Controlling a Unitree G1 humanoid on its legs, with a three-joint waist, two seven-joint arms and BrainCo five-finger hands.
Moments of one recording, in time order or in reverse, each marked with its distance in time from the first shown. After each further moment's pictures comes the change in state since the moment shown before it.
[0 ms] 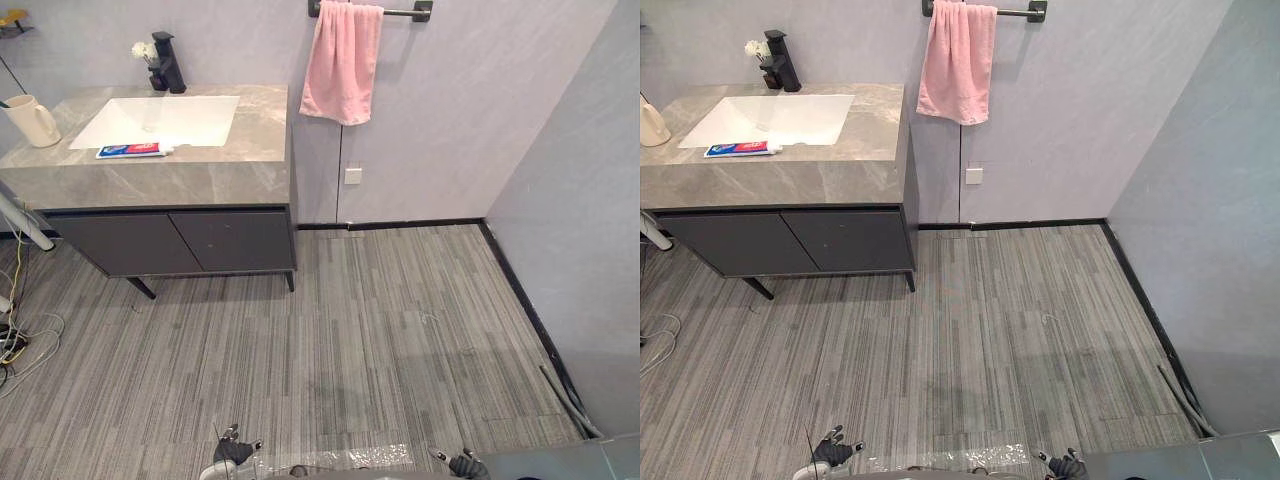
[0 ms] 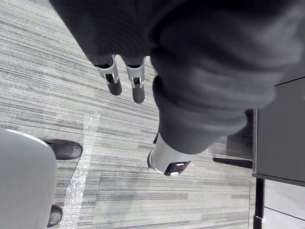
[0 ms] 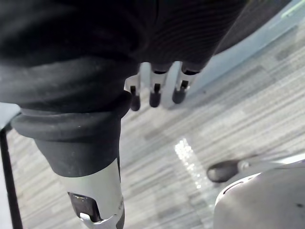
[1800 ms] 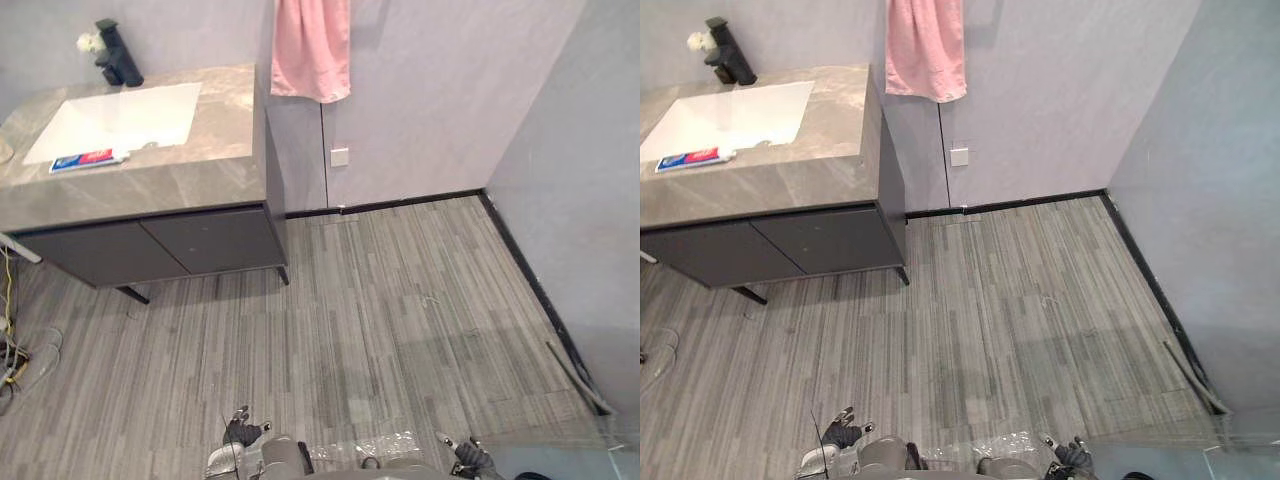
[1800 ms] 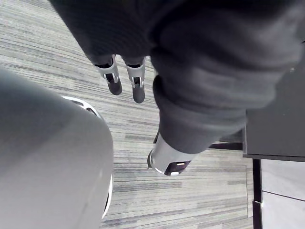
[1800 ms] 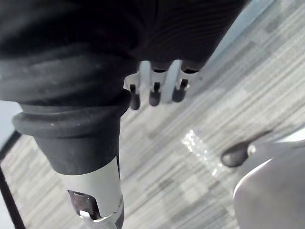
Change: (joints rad) left arm -0.047 -0.028 0.013 -0.048 -0.004 0.012 -0.024; right arm 0.005 0.005 -0.018 -0.095 0.125 -0.002 0.000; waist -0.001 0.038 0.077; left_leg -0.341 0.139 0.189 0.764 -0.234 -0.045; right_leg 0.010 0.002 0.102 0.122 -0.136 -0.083
